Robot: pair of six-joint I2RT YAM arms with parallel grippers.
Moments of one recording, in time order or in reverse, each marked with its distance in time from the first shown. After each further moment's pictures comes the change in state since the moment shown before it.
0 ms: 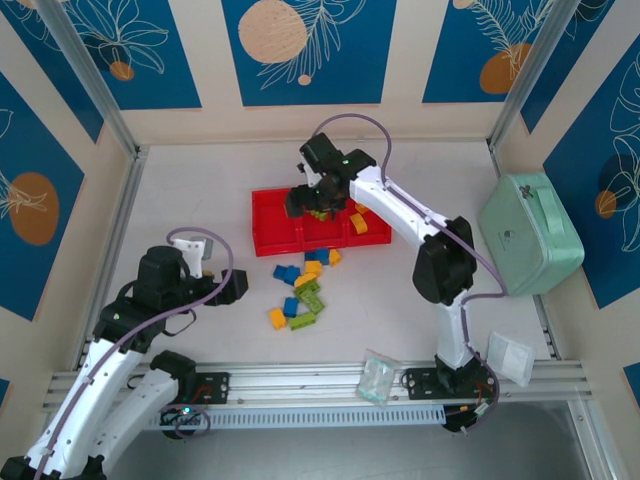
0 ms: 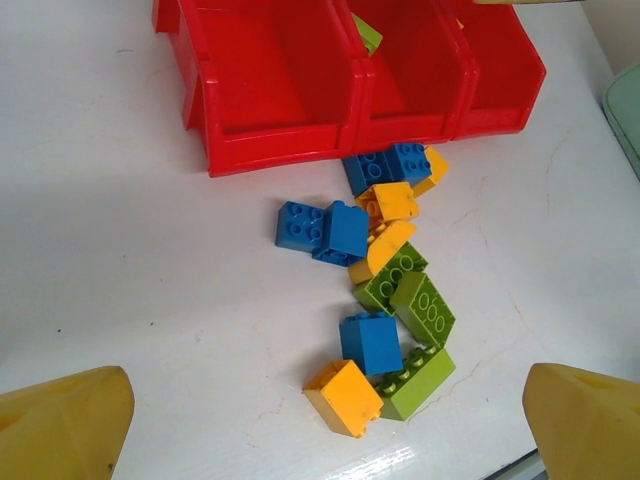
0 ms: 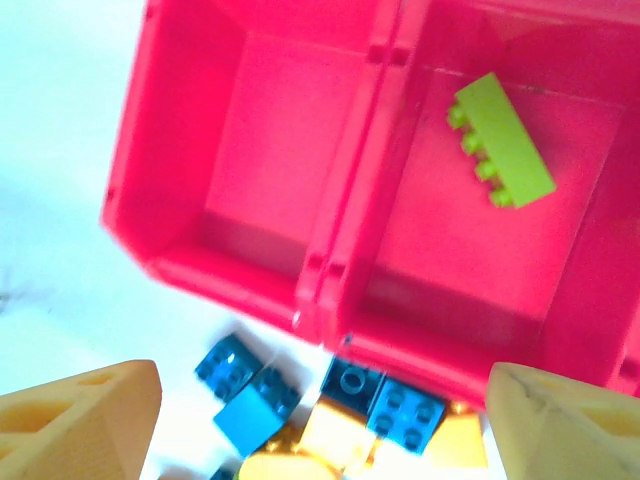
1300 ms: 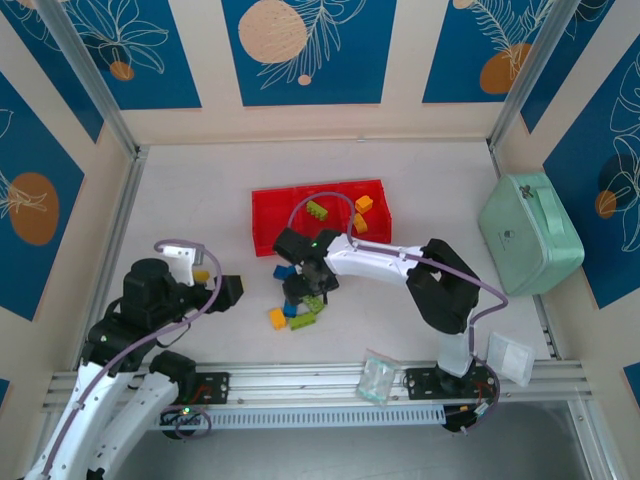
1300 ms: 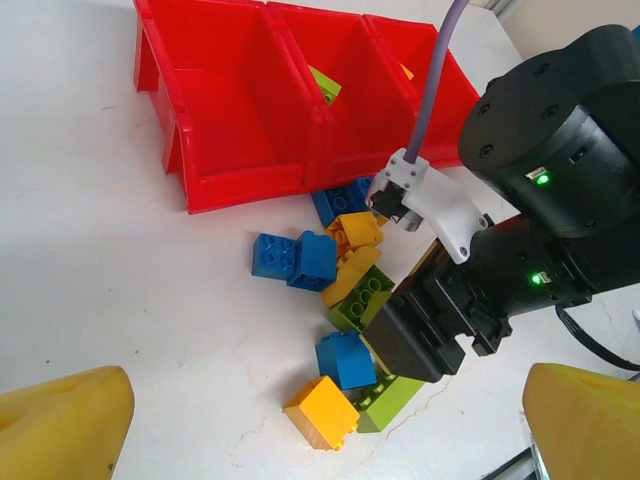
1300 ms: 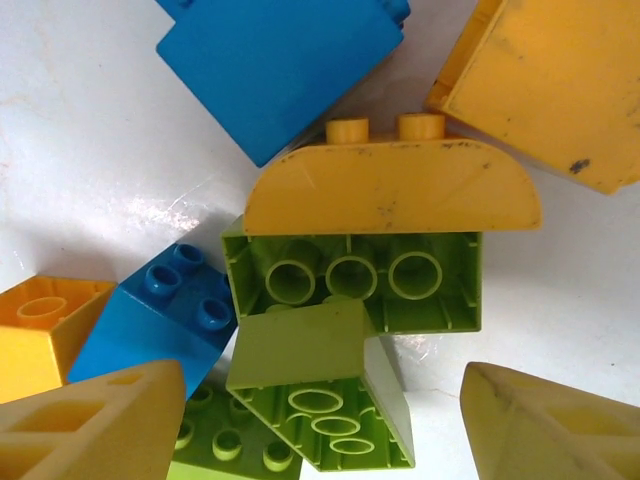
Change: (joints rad) left arm 0.000 -0.137 -0.013 0.007 0.011 0.003; right arm 0.309 -0.118 -0.565 0.146 0.099 0.180
